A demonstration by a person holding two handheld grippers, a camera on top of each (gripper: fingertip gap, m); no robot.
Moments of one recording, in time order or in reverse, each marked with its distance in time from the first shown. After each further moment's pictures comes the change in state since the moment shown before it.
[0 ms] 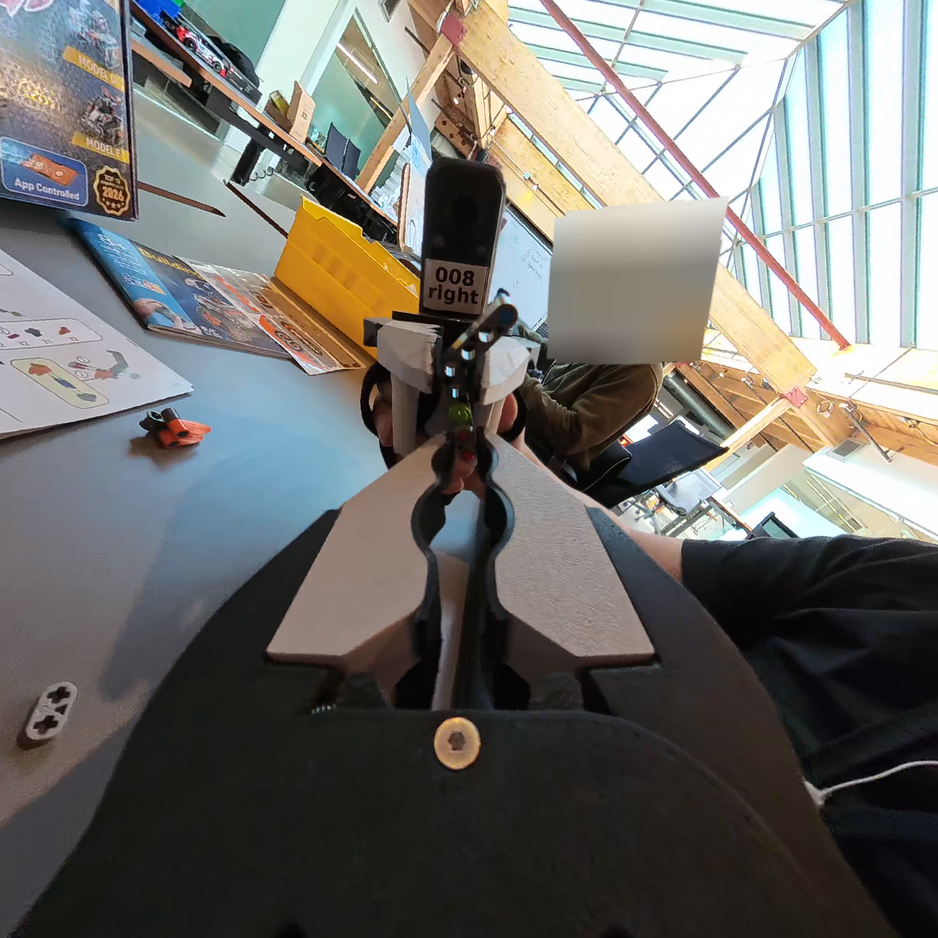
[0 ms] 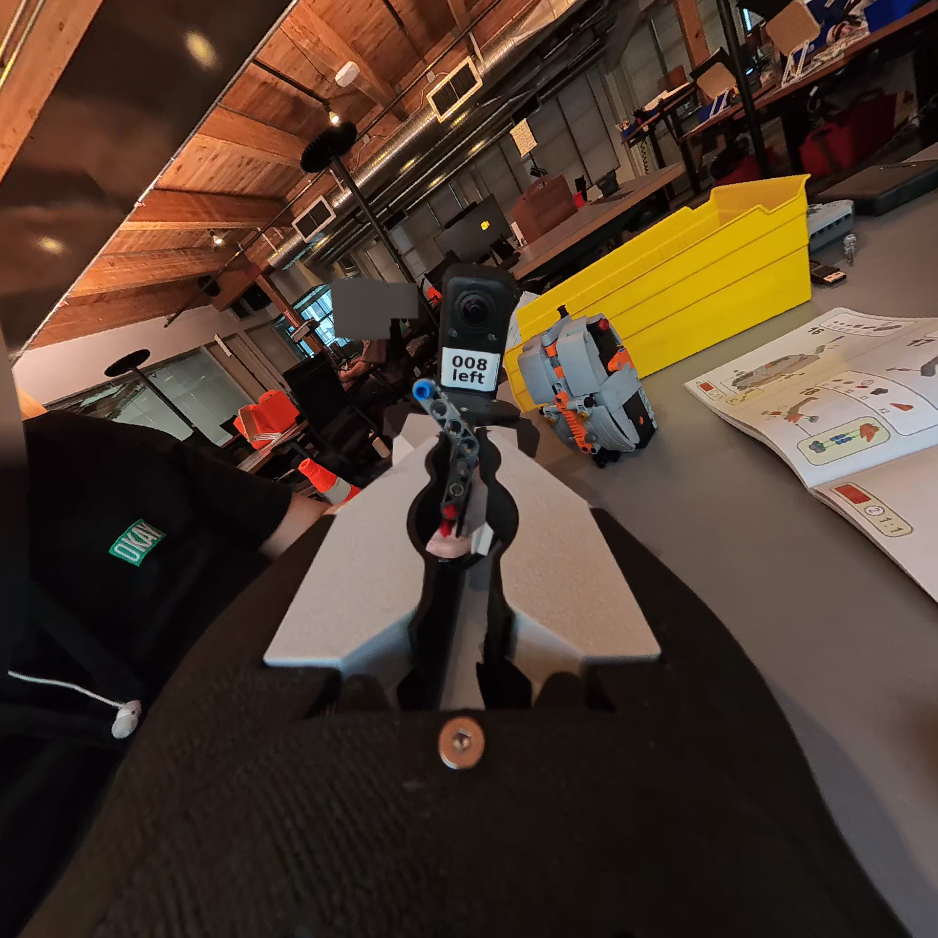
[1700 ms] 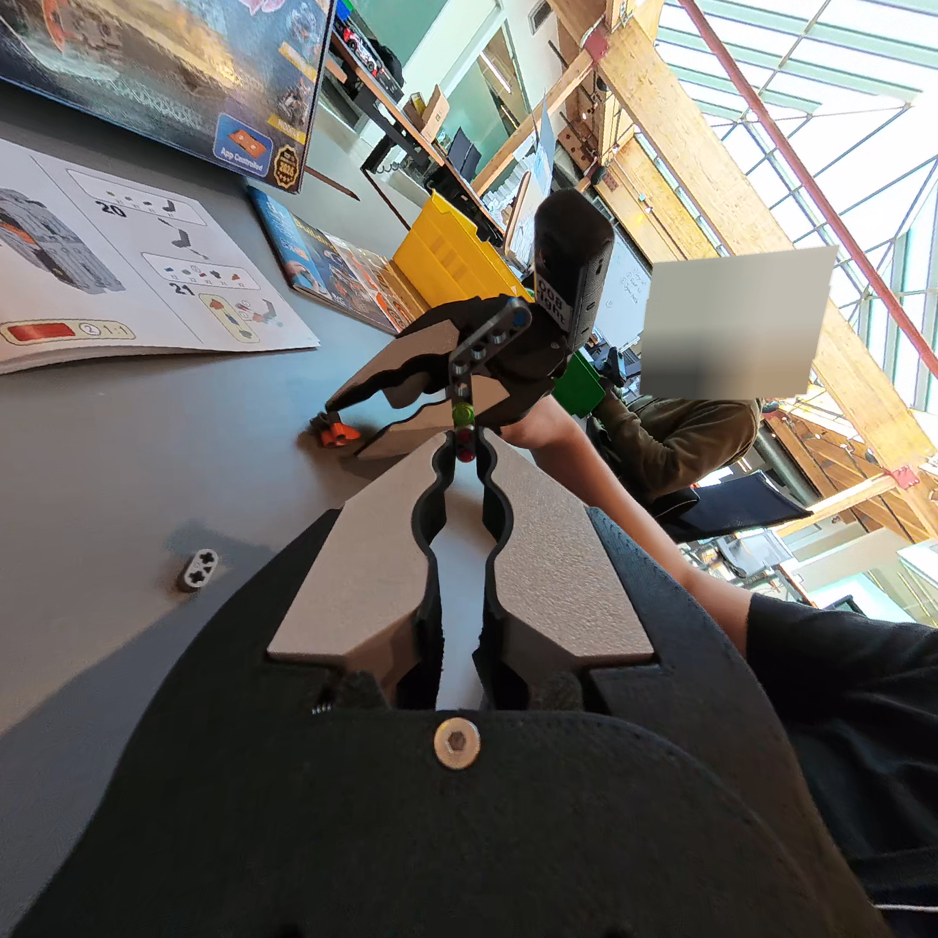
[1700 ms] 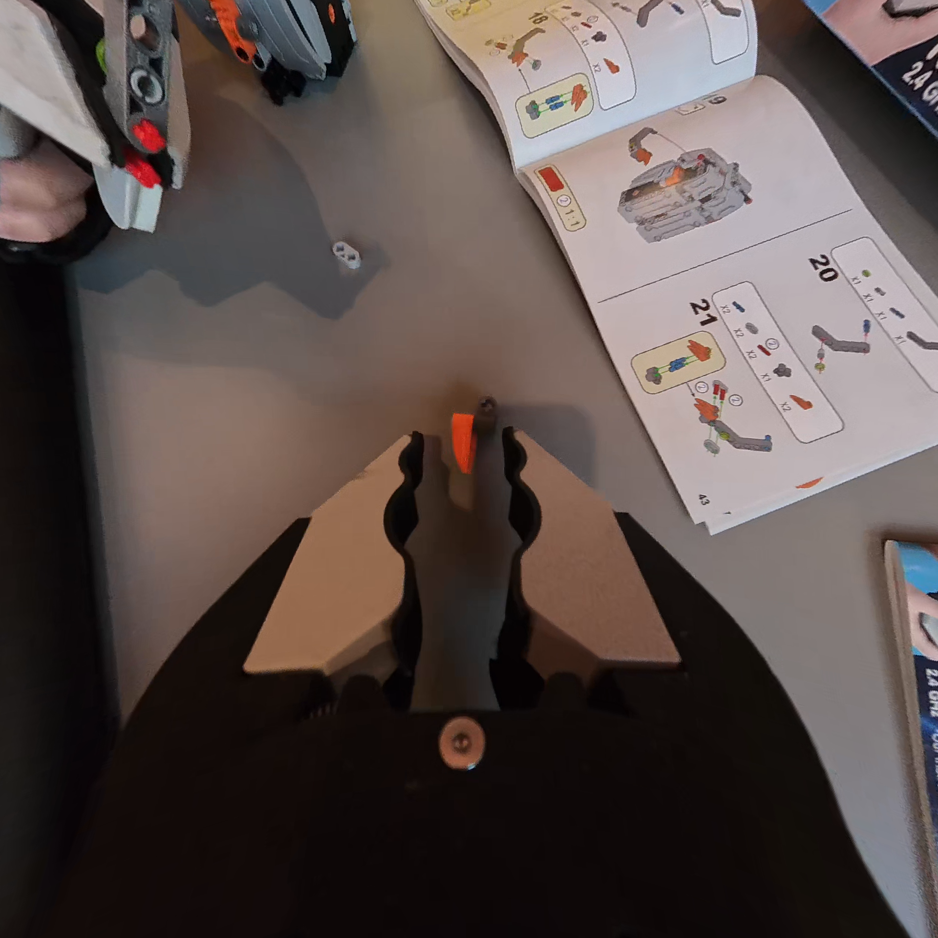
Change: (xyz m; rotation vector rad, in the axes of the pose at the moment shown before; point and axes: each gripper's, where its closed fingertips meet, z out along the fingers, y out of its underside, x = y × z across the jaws) left arm -0.039 0.003 -0.023 0.019 -0.223 -0.099; right arm 0.110 0.080 -0.076 -0.678 0.609 -0.286
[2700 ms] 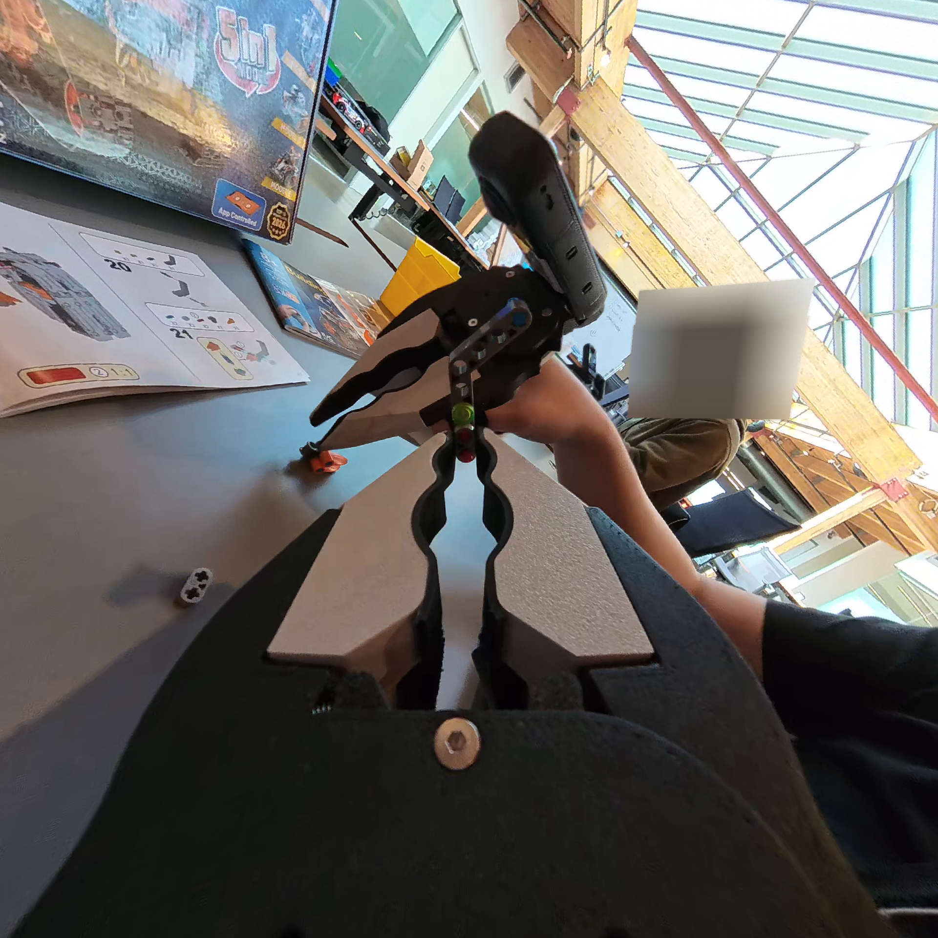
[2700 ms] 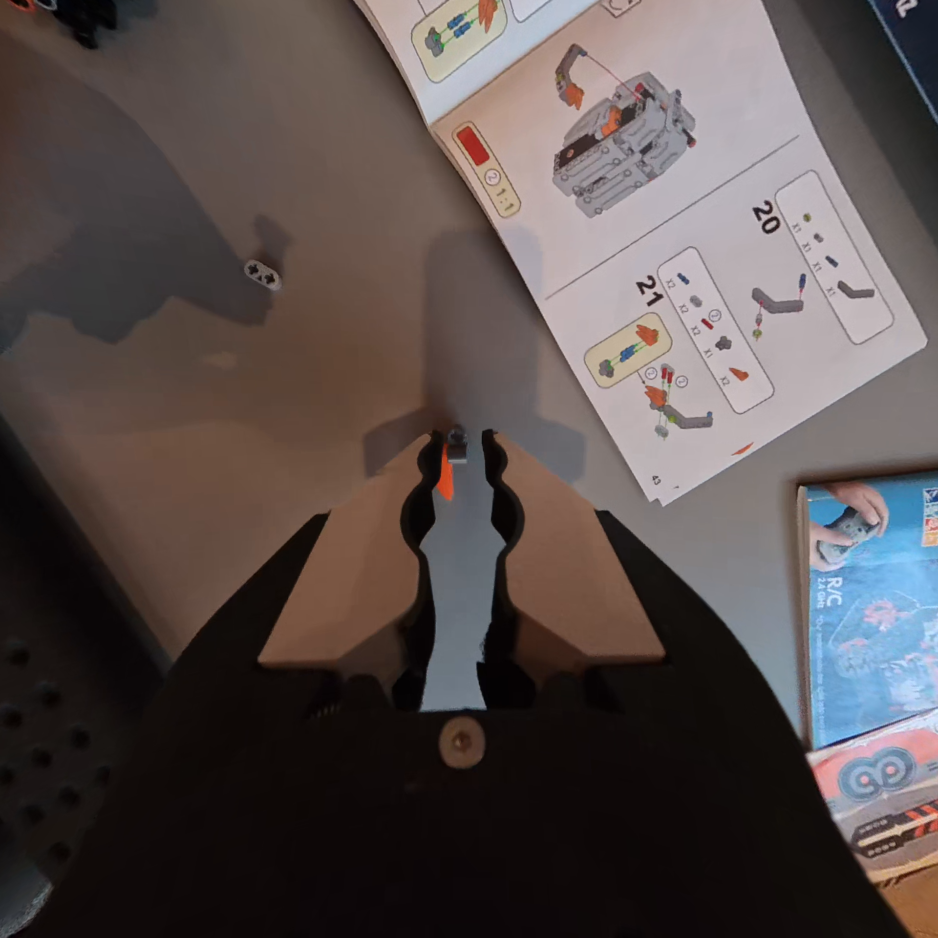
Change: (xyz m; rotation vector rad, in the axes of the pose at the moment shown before) left arm 0.011 -0.014 -0.010 0.071 0.031 0.023; right arm 0.014 -0.012 0.000 -0.318 0.177 0.131
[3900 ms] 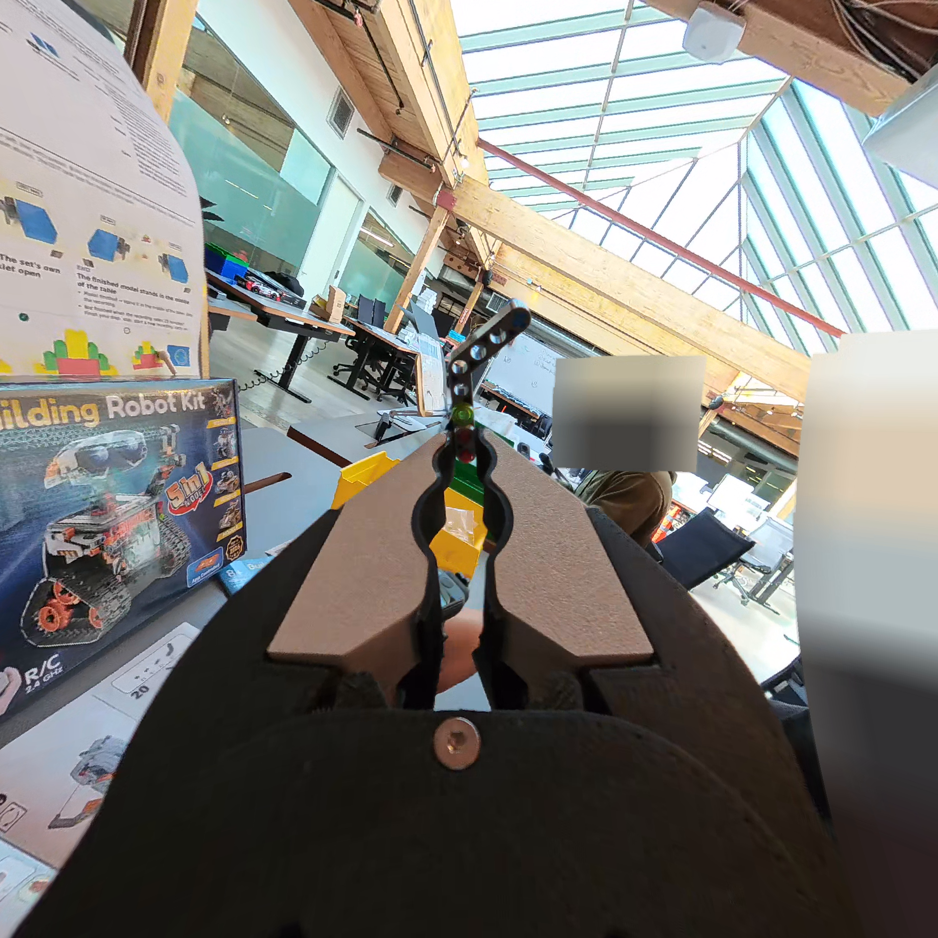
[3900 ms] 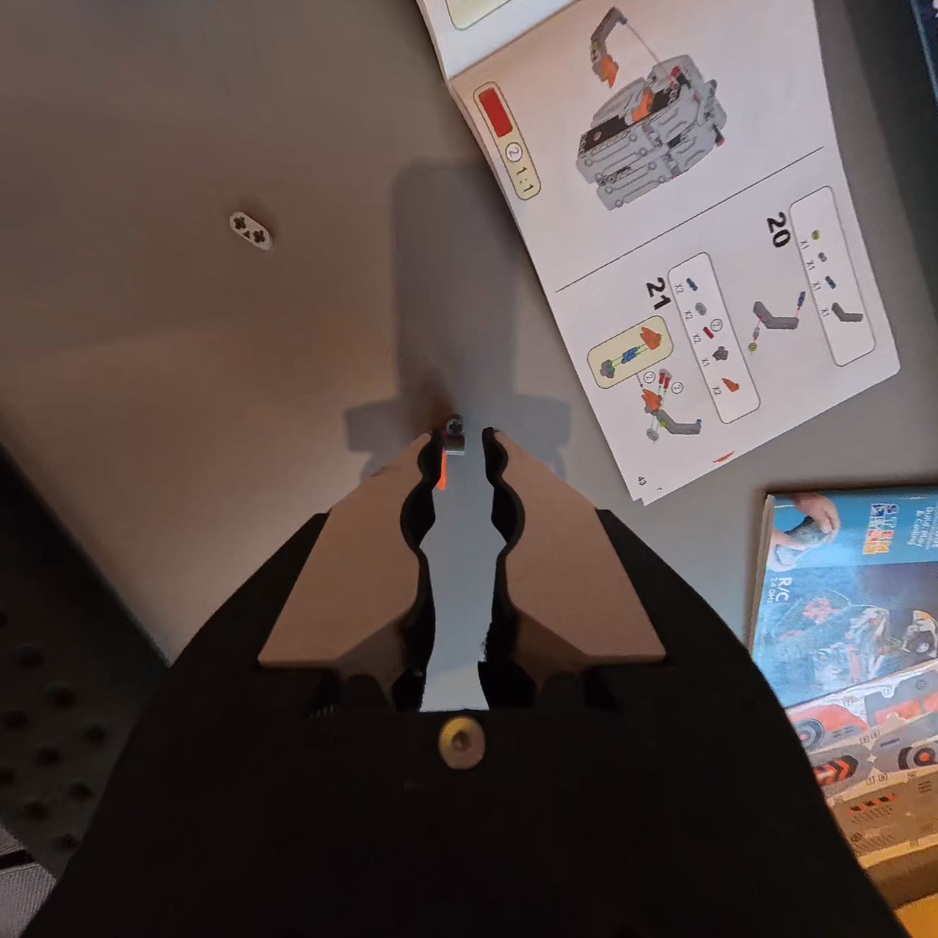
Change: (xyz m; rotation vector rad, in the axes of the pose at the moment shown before) left arm 0.121 -0.224 -0.012 0.140 0.195 0.262; right arm 0.000 0.003 0.000 -0.106 0.038 -0.103
